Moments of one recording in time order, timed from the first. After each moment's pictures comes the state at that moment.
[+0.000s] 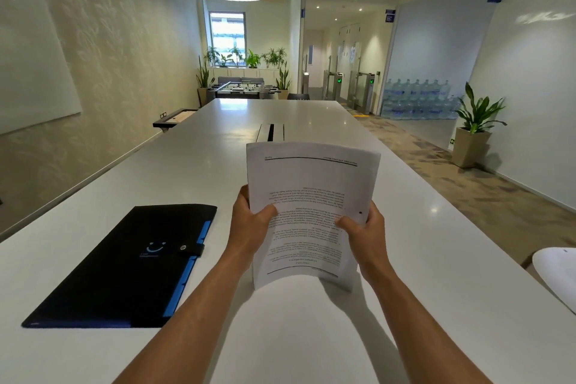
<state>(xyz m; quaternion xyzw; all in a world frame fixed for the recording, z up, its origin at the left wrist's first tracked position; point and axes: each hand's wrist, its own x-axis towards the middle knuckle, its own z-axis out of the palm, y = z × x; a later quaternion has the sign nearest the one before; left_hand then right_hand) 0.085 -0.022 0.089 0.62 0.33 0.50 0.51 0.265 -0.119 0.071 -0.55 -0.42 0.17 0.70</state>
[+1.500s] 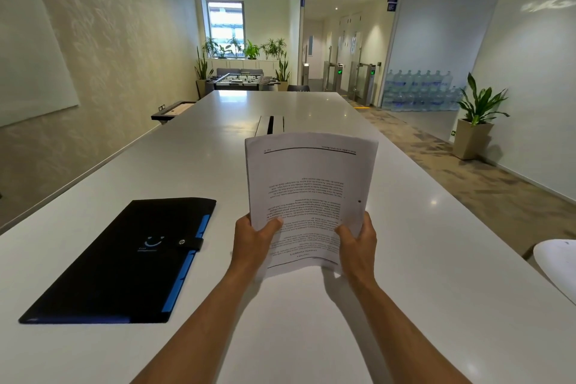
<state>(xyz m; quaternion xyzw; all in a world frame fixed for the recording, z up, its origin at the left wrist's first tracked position) 0.089 -0.031 0.045 0.59 0.34 0.51 0.53 0.248 -0.112 0.032 -0.58 -0.37 0.14 0.71</state>
